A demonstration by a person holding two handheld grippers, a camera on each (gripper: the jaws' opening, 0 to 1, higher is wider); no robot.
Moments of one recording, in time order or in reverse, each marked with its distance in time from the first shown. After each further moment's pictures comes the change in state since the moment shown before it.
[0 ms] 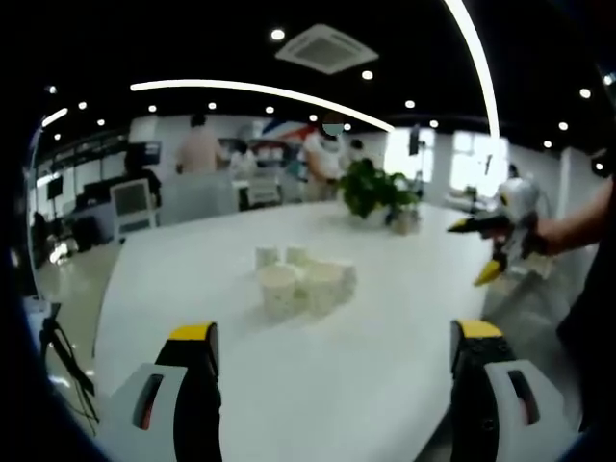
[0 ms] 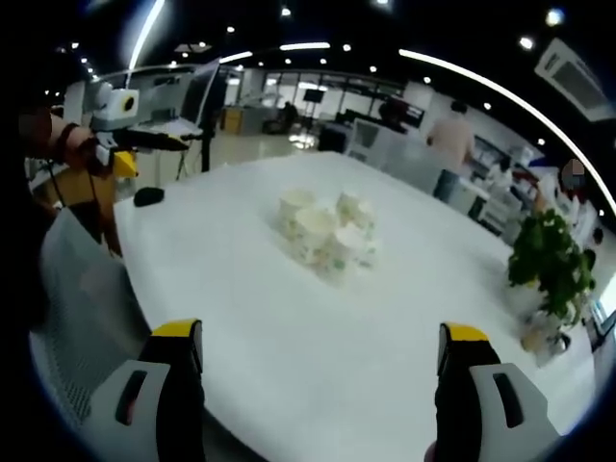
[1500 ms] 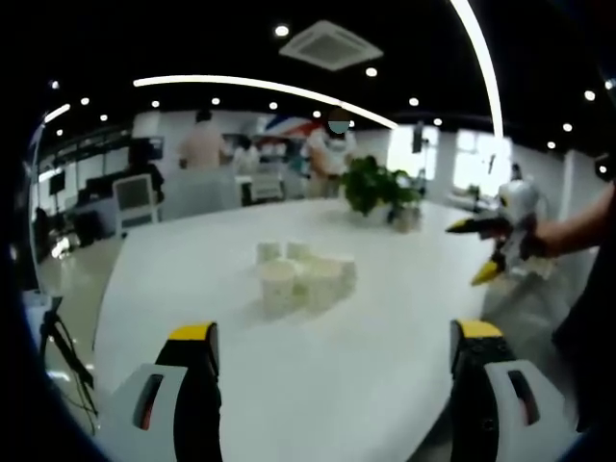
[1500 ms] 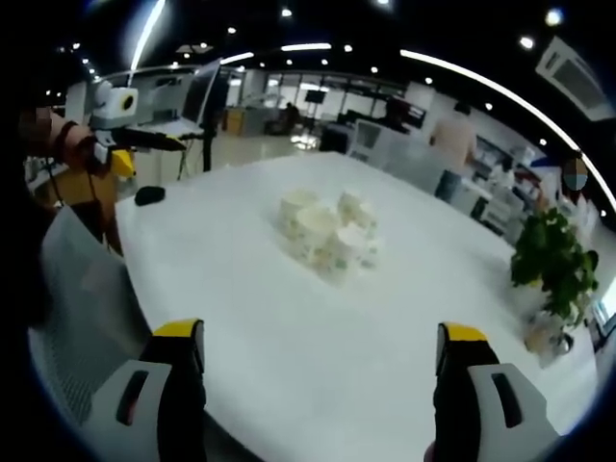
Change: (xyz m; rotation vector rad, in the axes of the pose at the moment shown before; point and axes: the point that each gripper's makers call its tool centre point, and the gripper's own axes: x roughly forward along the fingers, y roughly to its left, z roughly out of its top) left arm -0.001 -0.004 -0.002 -0.012 0.015 0.011; right arm 0.006 0.001 -0.001 0.003 -0.006 0.026
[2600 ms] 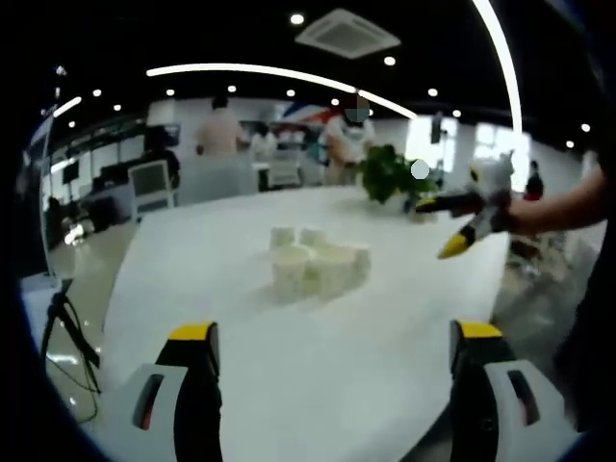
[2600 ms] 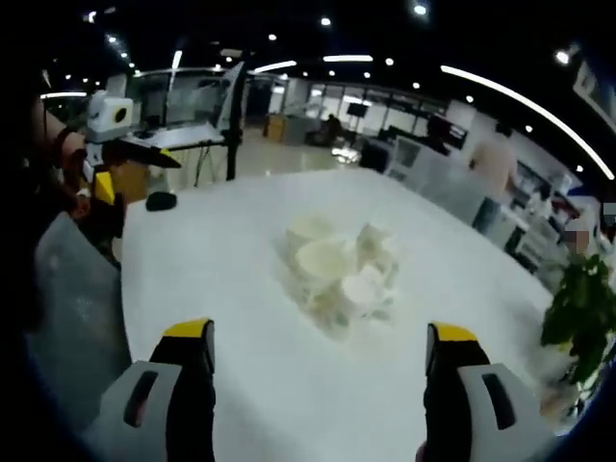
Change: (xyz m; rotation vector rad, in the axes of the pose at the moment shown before) left arm -0.003 0.005 -0.010 -0.037 0.051 0.093; right arm 0.073 -0.022 0.054 -0.120 -0.058 0.180
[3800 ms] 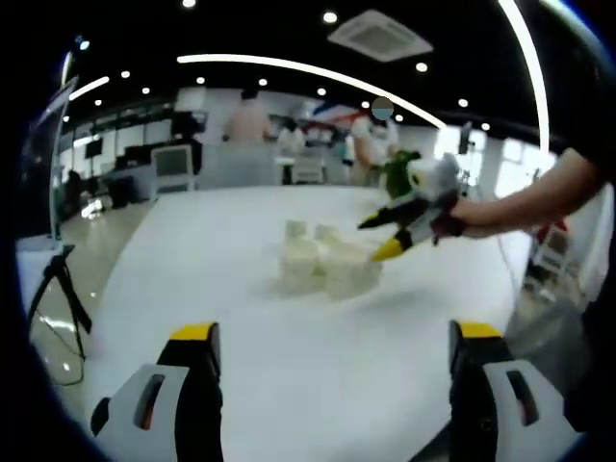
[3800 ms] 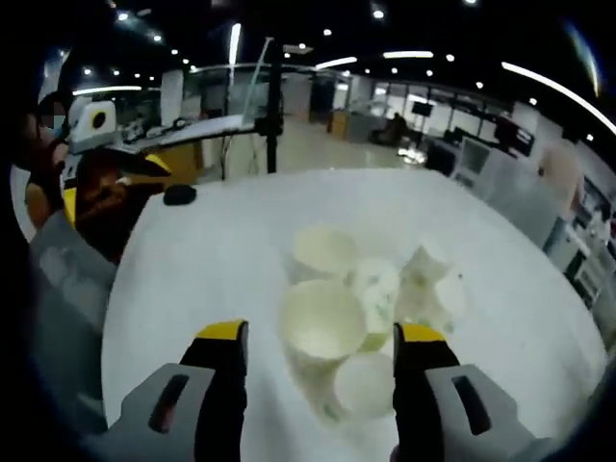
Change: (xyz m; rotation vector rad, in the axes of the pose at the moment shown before) left arm 0.022 -0.005 -0.012 -0.106 -0.005 0.095; right arm 0.129 -0.011 0.023 -0.076 0.012 0.294
